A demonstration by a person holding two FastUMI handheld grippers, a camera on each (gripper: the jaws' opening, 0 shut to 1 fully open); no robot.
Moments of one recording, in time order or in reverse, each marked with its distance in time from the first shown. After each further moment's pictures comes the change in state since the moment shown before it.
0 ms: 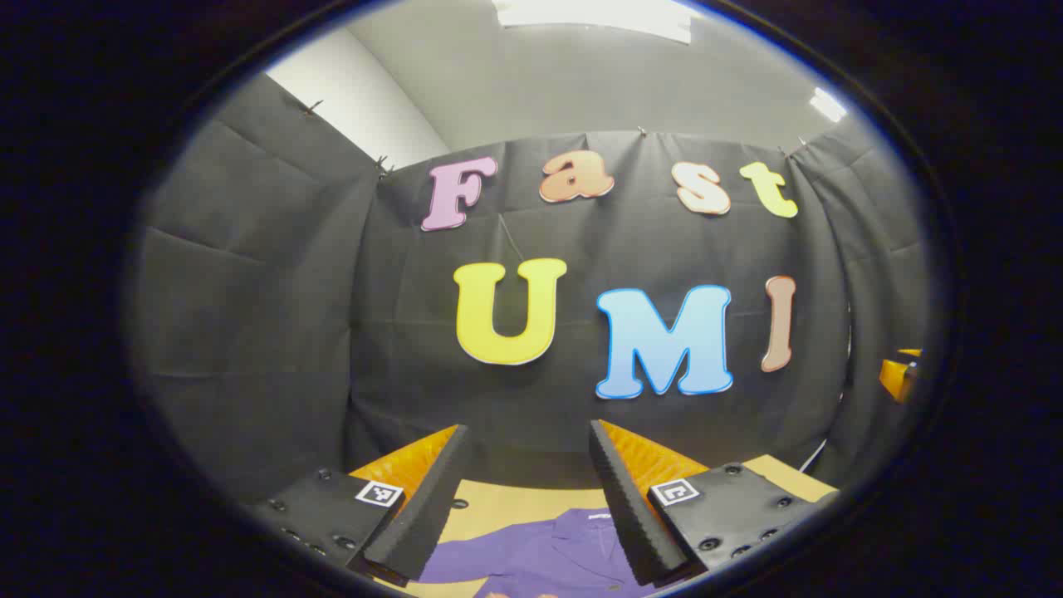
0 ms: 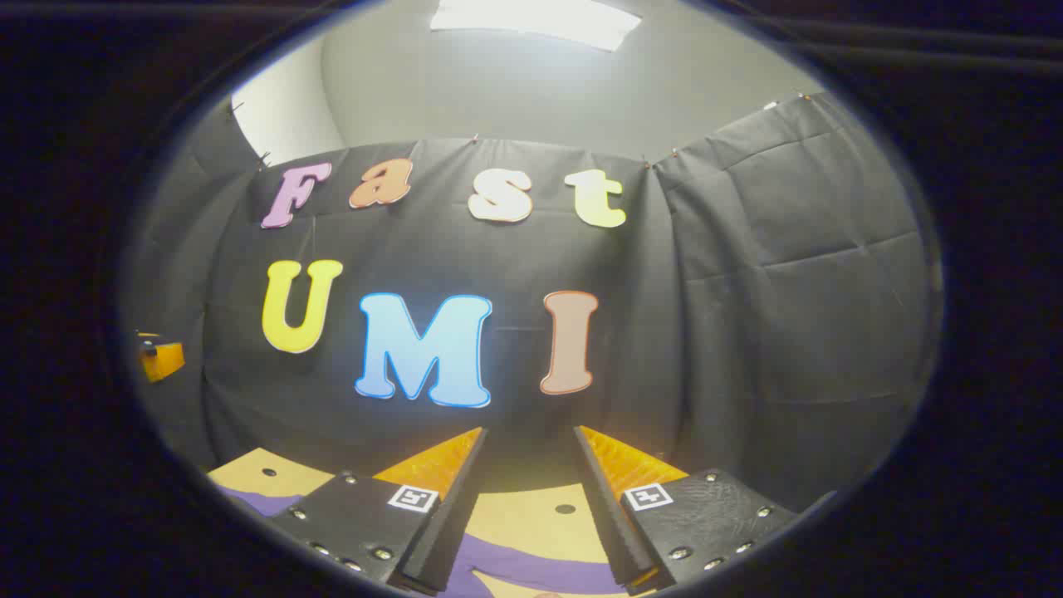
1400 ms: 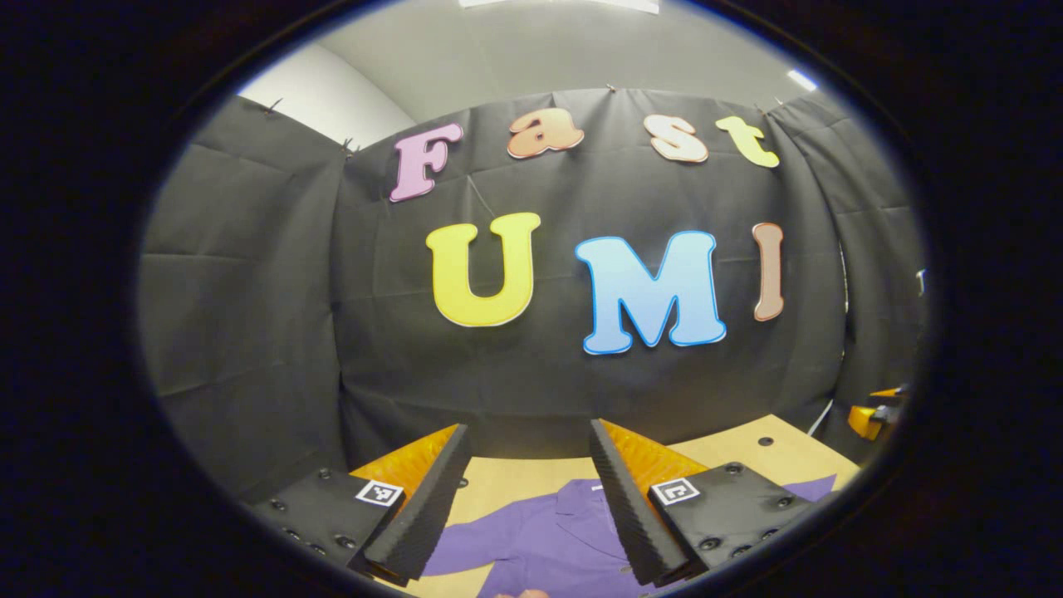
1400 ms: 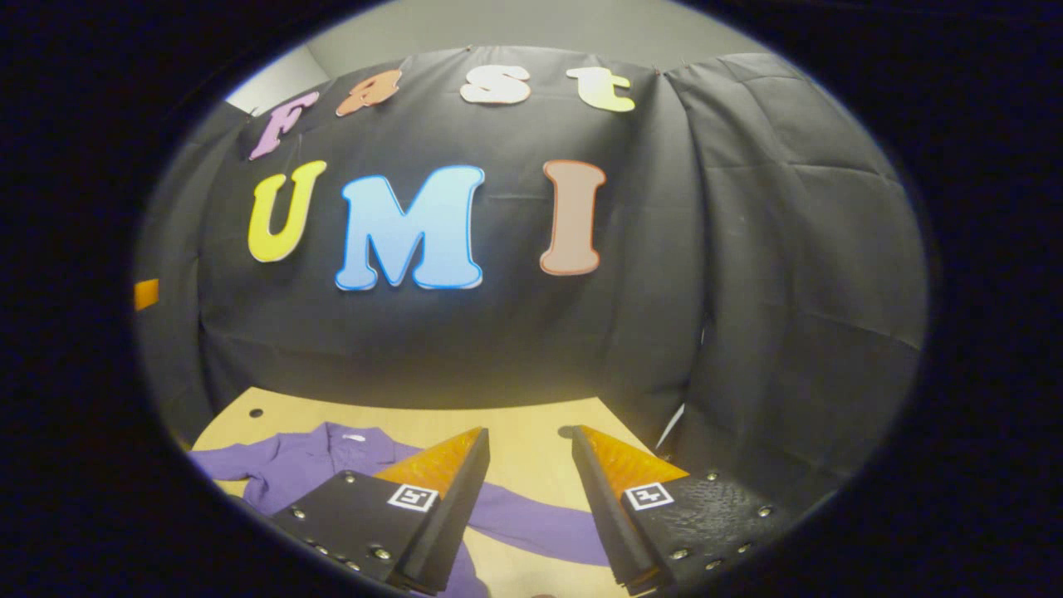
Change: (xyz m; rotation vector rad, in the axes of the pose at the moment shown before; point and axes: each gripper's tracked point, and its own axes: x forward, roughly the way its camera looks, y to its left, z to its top) left arm 0.021 -0.035 -0.045 0.072 0.097 -0.070; right arm 0.034 -0.042 -0.178 0.018 0.372 -0.018
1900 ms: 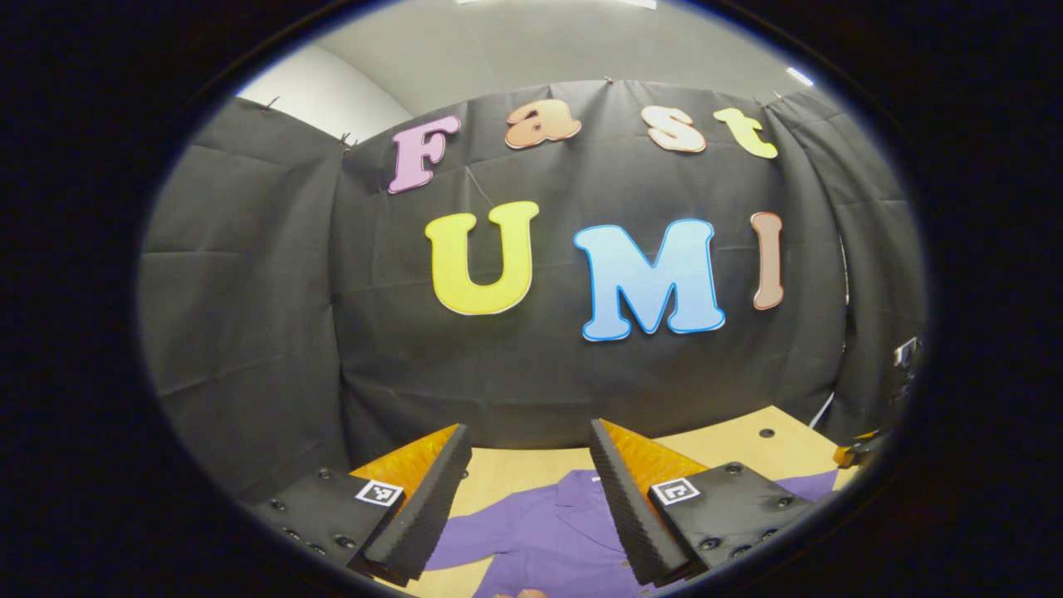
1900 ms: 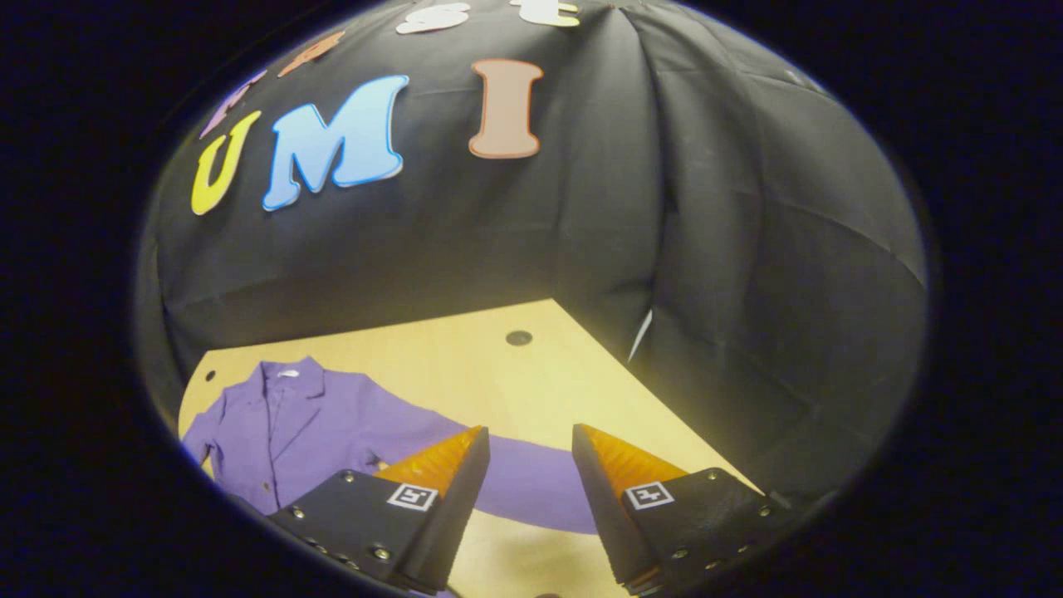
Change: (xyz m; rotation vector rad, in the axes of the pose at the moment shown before) left arm -0.004 -0.003 -0.017 0.005 0.036 0.008; right arm 0.046 -0.066 -0.148 0.077 0.304 -0.126
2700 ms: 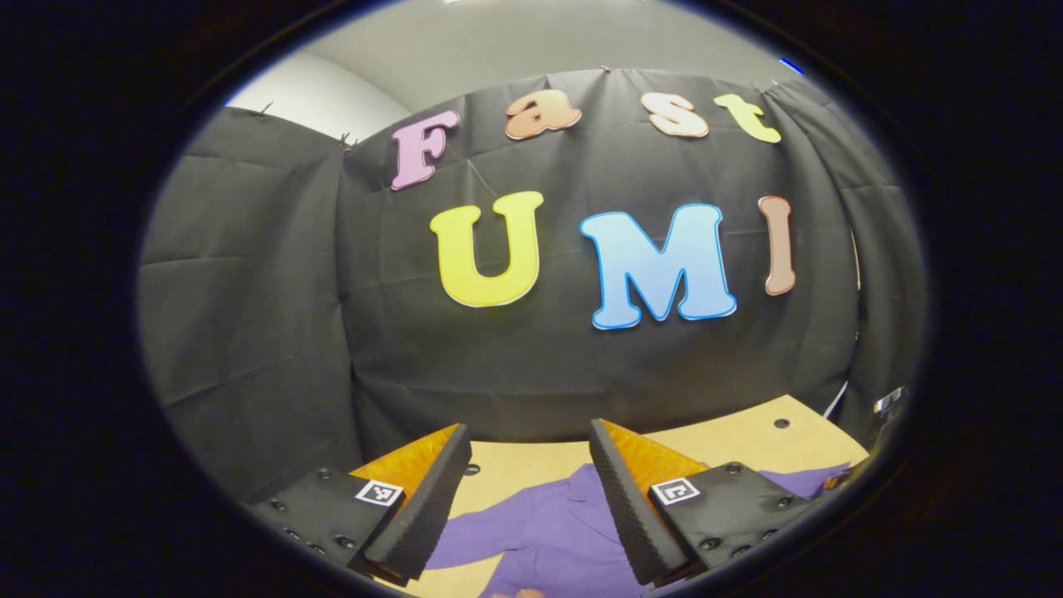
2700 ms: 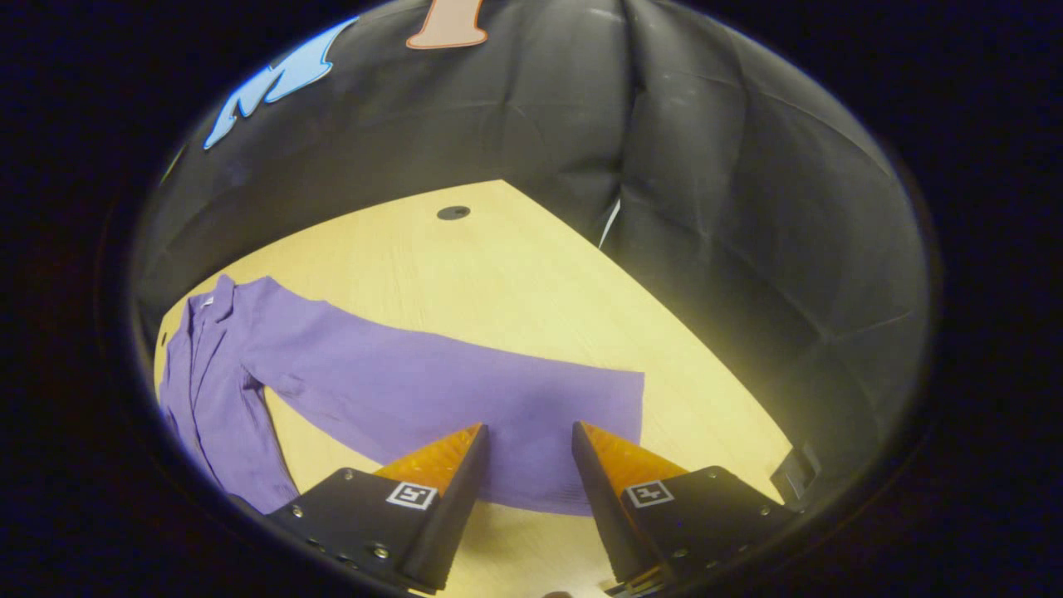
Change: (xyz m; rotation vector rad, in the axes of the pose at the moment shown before) left arm 0.008 -0.002 -0.009 0.032 0.031 0.040; right arm 0.061 -0.049 -0.117 0.020 0.285 -0.080
